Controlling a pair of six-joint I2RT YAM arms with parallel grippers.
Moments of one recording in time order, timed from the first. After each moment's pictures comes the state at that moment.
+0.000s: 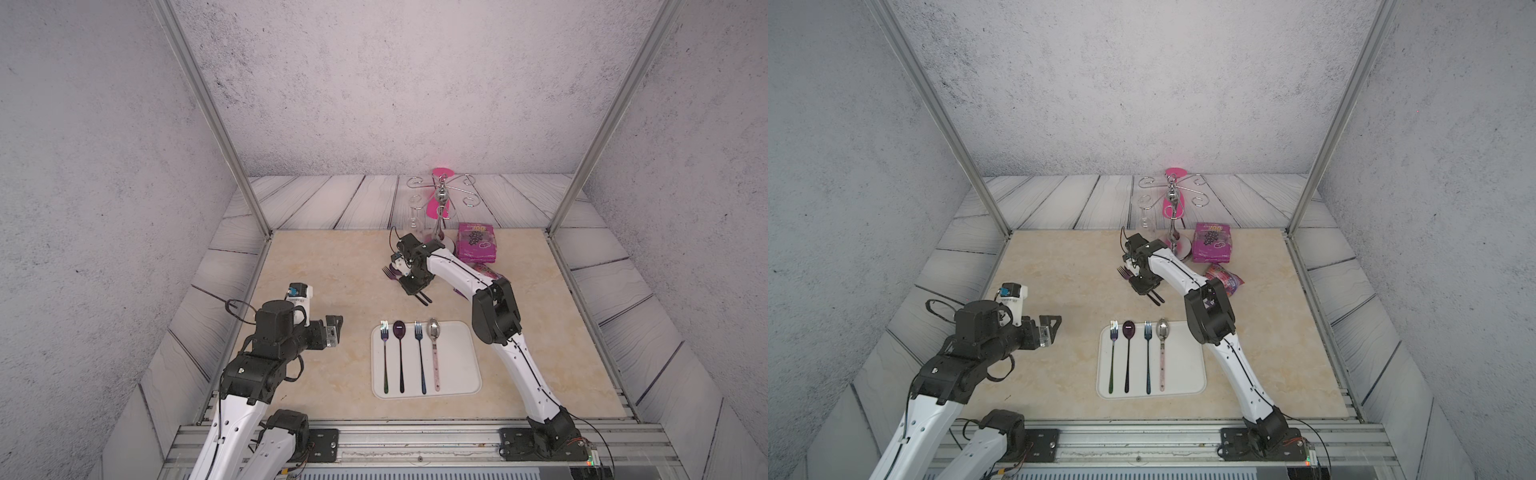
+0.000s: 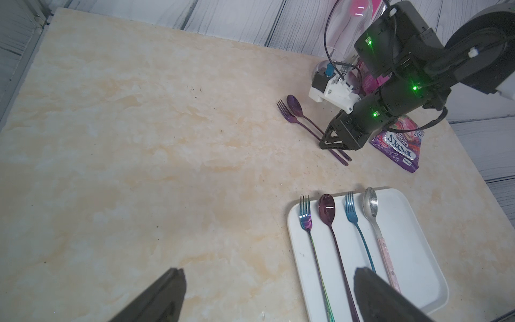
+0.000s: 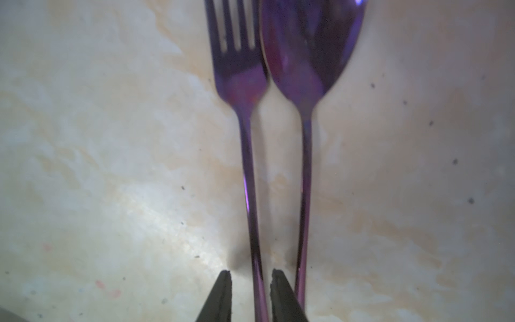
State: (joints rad) left arm -0.21 0.66 0.78 -0.76 0.16 -0.23; right arm 0.62 2.55 2.35 -1.11 -0.06 -0.11
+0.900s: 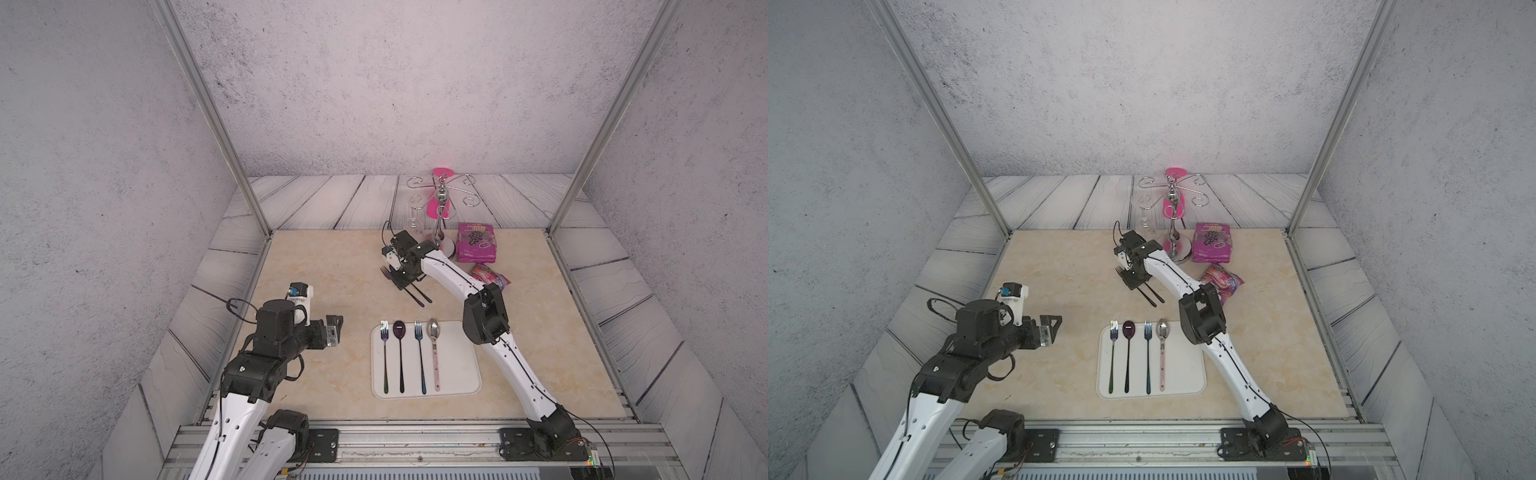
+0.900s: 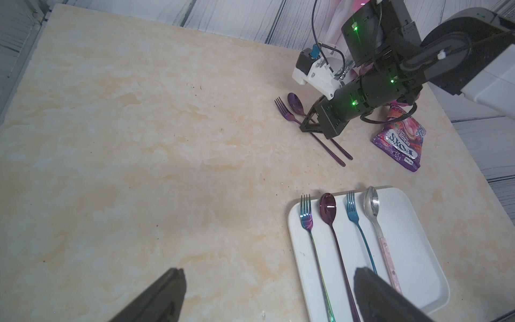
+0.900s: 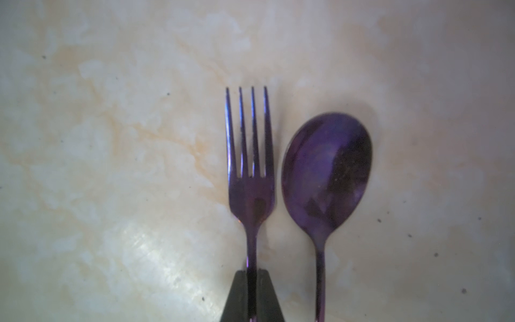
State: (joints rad) left arm -0.21 0.66 0.78 -0.75 0.16 -0.23; right arm 0.63 2.69 2.55 -1.02 -0.09 -0.11
